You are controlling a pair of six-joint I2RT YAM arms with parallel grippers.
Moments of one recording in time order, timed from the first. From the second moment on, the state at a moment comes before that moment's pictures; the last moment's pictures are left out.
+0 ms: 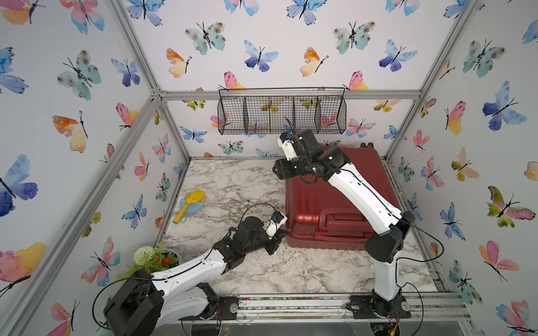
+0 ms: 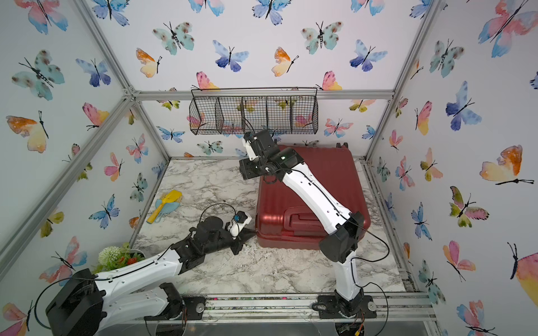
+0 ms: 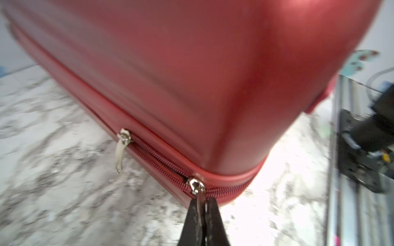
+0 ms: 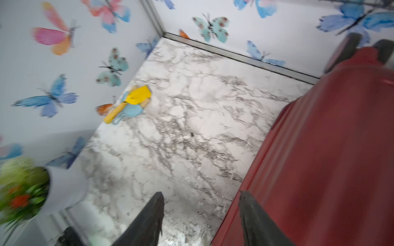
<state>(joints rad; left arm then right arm) -0.86 1.08 0.47 0.18 0.22 -0.02 0.78 2.03 2.28 -1.02 0.08 0.26</state>
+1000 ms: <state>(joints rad) -0.64 1.26 0.47 0.51 0.02 0.13 0.75 1.74 1.52 -0.49 0.36 0.18</state>
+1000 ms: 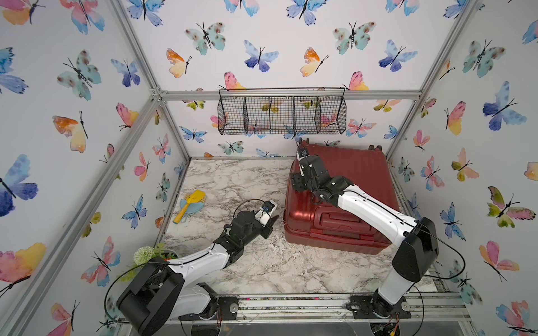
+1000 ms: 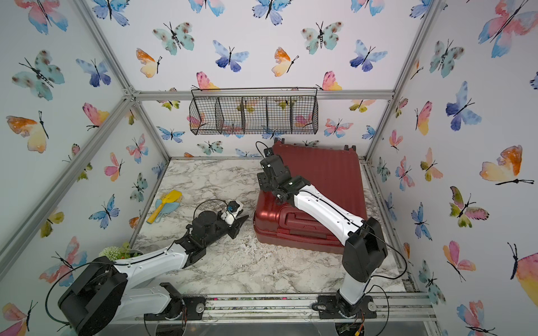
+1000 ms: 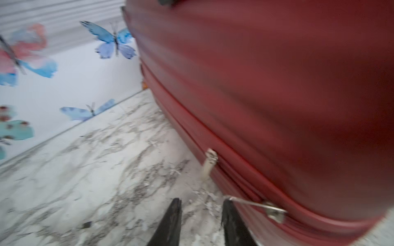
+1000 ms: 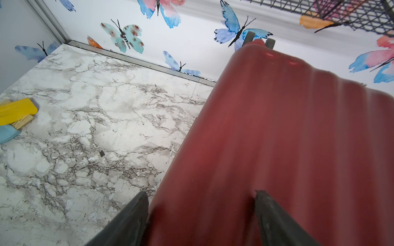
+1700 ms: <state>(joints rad) -0.75 1.11 0.61 0.16 -0.04 0.17 0.71 1.72 1.50 -0.47 0.28 0.14</state>
